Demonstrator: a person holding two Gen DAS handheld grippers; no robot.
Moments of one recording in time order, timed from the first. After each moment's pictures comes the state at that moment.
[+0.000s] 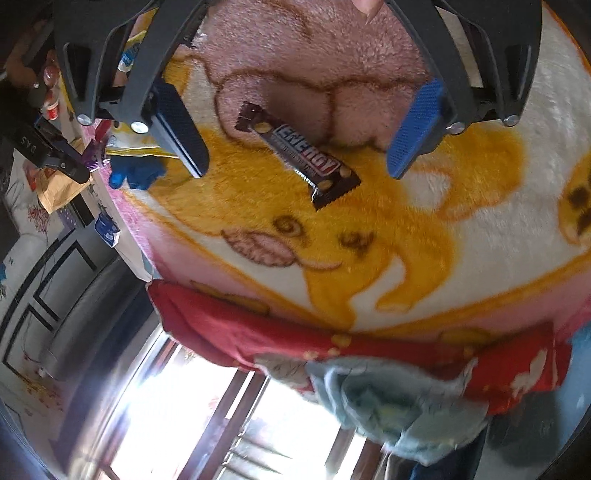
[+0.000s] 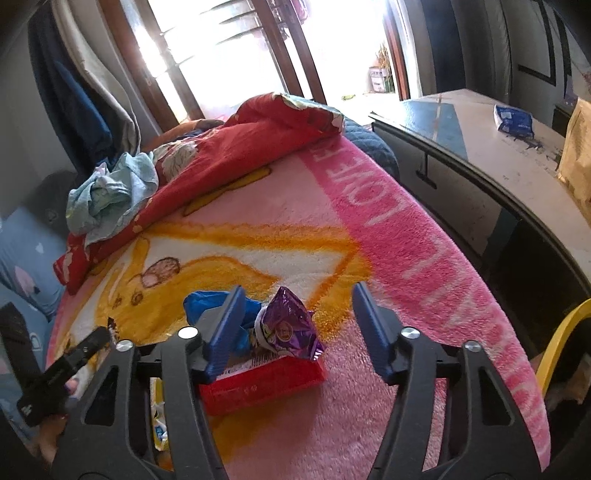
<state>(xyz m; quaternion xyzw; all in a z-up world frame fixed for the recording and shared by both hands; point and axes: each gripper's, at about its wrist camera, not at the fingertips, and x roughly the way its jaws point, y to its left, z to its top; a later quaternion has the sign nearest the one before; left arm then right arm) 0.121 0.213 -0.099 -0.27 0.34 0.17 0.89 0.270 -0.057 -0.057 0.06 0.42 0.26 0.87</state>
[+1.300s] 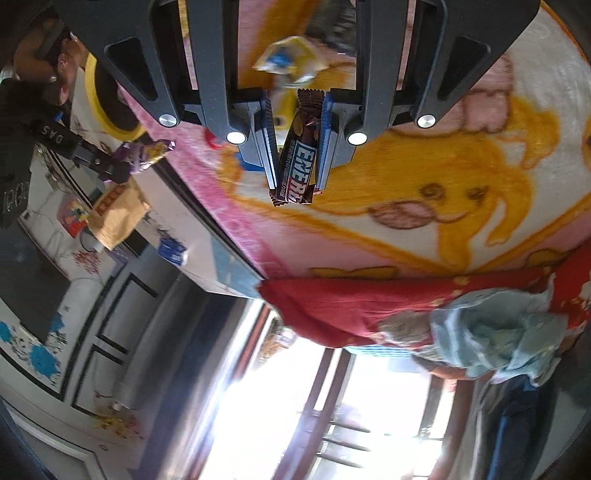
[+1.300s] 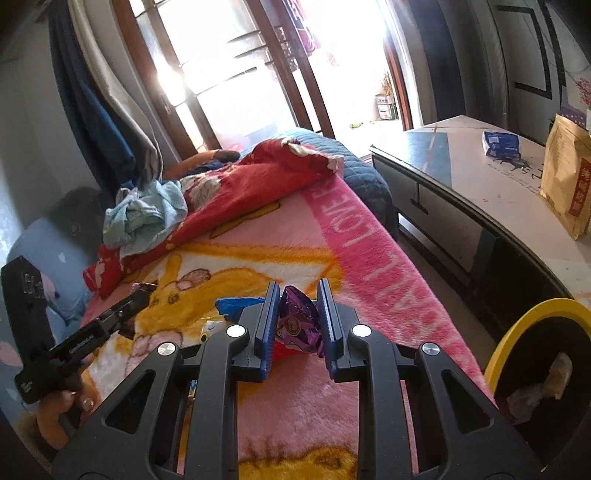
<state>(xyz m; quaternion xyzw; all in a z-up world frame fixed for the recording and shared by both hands) 0.139 0.103 -0.018 -0.19 0.30 0.05 0.93 0.215 -0.128 0.003 0.08 0.36 0.28 0.89</state>
